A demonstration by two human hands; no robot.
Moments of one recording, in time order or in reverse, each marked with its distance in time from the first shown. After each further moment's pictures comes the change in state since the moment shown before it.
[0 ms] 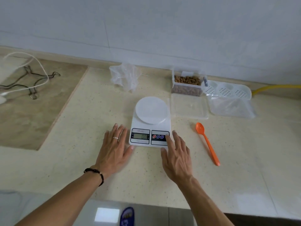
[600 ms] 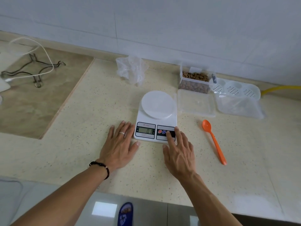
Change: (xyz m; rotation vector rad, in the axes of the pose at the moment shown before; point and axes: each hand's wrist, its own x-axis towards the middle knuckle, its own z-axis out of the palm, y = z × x) left_hand -0.003 -0.003 0.016 0.057 -0.020 -0.004; right_hand 0.005 -0.001 0.013 -0.159 -0.049 -0.047
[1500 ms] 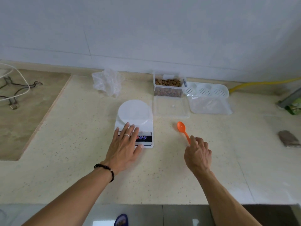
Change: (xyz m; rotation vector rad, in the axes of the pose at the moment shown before) left_hand 0.033 0.087 -0.030 0.107 -0.001 0.154; right_hand -0.013 0.108 -0.045 0.095 0.022 0.450
